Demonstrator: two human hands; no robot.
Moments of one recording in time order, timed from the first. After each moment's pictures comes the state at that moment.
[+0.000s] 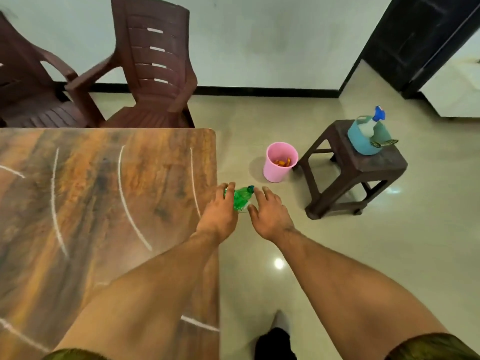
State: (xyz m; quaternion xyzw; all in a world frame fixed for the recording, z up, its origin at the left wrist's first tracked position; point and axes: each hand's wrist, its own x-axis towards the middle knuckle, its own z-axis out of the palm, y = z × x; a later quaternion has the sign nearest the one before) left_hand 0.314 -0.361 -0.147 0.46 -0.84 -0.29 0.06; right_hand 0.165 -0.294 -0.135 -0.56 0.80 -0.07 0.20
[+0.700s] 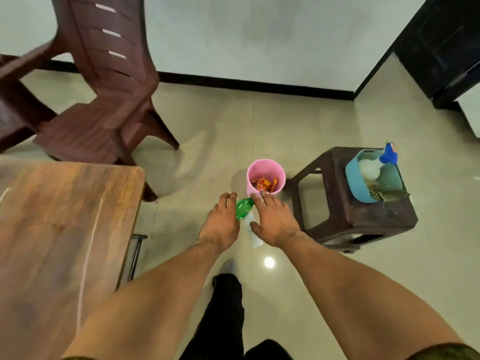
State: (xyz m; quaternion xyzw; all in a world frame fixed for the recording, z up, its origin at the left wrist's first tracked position) left_hand 0.025 -0.508 -0.208 0.52 -0.79 -0.32 -0.01; right_hand -0.138 -0.468 -0.191 -0.66 0.71 0.06 0.22
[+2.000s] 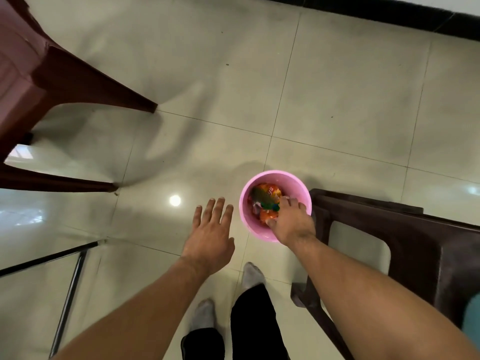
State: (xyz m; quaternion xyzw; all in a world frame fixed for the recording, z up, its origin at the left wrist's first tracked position) left_hand -0.166 -0.761 -0.514 0.54 -0.75 -0.29 -0.25; right_hand -0.376 -0.761 -0.579 -0.54 0.73 0.17 0.37
